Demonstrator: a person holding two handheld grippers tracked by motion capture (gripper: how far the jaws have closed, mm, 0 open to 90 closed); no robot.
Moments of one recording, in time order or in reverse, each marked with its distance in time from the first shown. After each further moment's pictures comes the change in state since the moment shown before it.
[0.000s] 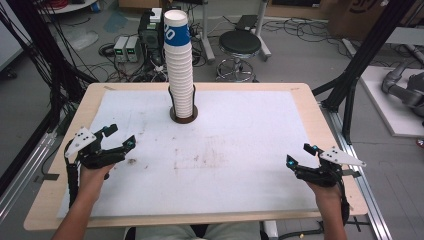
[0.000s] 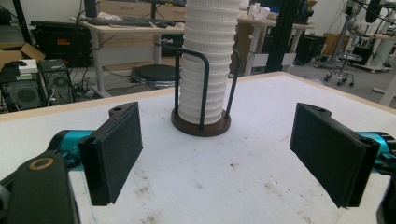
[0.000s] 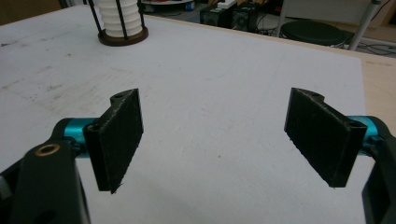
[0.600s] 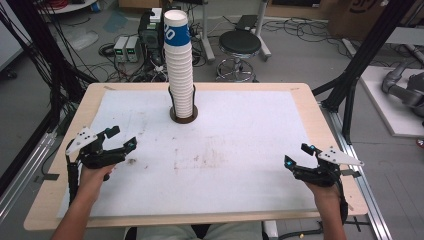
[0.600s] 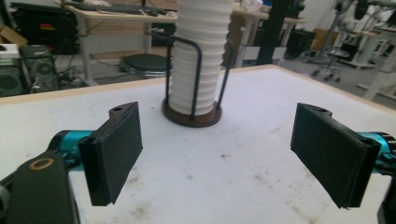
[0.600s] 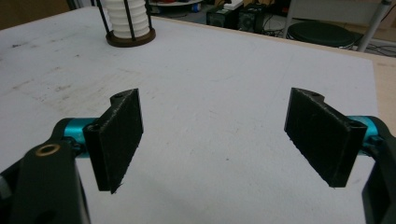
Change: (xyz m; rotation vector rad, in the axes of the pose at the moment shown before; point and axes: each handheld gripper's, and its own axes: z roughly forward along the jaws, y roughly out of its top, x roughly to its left) left arm 0.001 0.000 0.003 0.034 -0.051 -0.034; right arm 0.003 0.001 0.004 -0.004 0.027 -0.003
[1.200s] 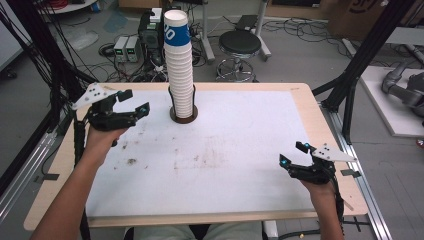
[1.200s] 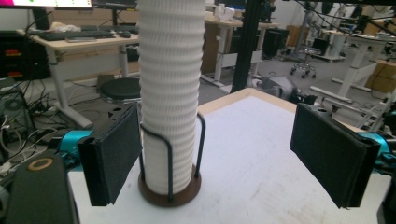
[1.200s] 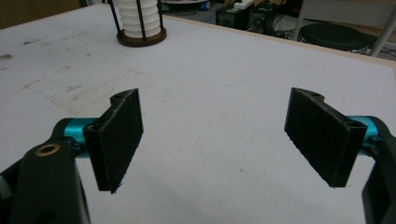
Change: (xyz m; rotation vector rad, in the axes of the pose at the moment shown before) left arm -0.016 0.111 0.054 0.002 -0.097 0.079; right arm 0.006 0.007 0.009 0.008 0.035 -0.019
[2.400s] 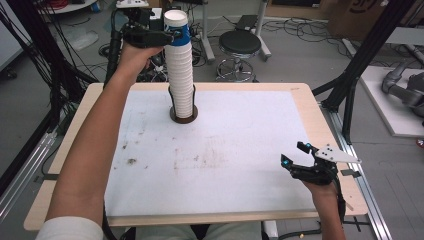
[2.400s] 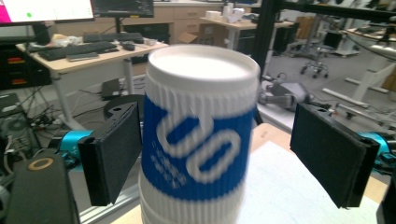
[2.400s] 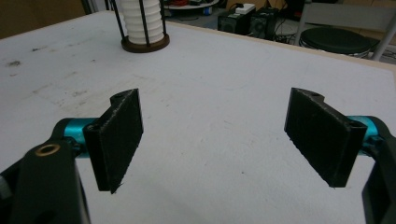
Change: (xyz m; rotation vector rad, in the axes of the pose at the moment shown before) left arm 0.023 0.147 0.132 0.063 0.050 0.006; right arm 0.000 0.001 -0.005 -0.024 0.012 0.011
